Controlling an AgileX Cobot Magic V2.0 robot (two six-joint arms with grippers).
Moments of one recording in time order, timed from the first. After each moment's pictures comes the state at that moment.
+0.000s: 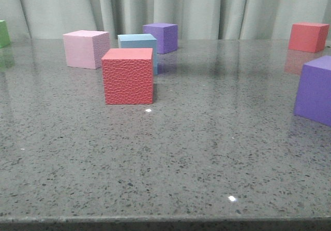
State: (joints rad) left arm 0.21 1.83 -1.71 -0.11 0.98 0.11; right arm 0.59 1.98 -2.43 0.09 1.25 0.28
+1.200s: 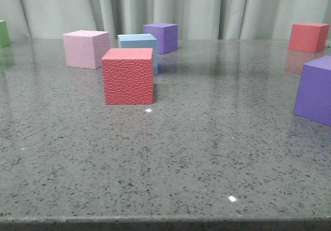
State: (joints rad) left arm 0.21 1.91 -1.73 -0.10 0.95 0.11; right arm 0.59 1.98 -2.43 0.09 1.25 0.28
